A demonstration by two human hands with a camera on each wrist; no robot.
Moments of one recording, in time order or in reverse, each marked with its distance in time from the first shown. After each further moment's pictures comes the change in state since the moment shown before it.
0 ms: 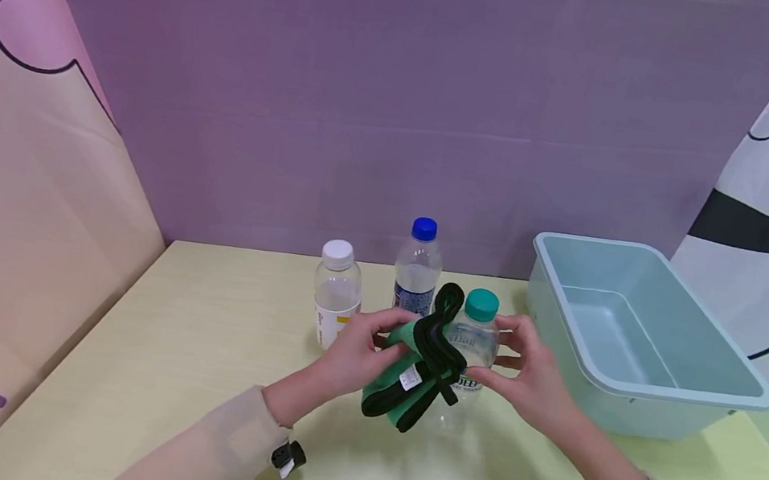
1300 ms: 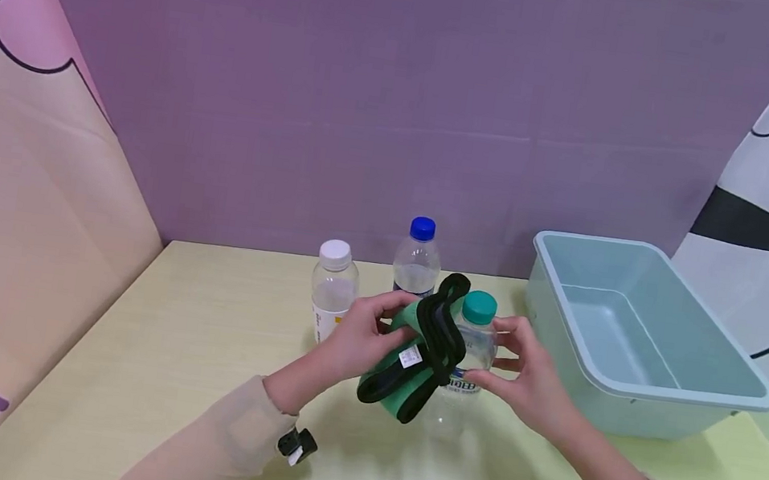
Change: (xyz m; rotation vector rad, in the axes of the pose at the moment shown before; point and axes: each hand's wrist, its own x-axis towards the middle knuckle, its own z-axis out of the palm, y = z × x) left_hand 0.017 0.010 -0.003 -0.030 0.016 -0.029; right_hand -0.001 0.004 0.000 0.038 -0.012 -0.035
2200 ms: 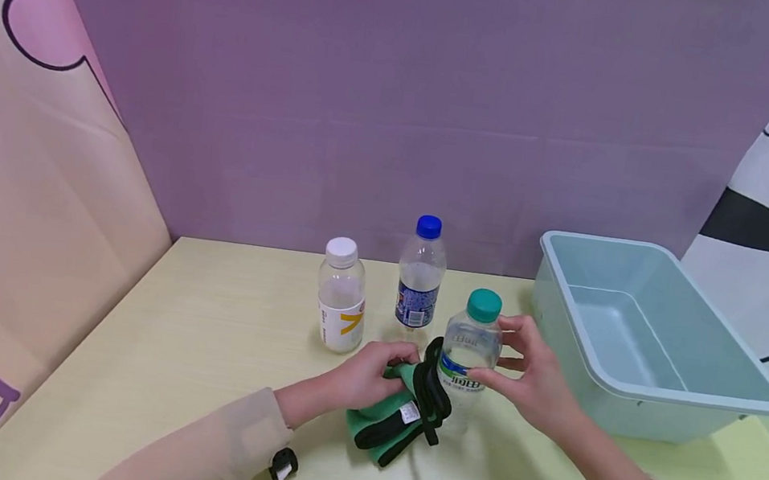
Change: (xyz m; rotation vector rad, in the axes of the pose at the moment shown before) left_hand -0.027 -0.049 0.015 0.202 -0.284 -0.044; right_hand 0.000 -0.001 0.001 -0.019 -0.010 0.021
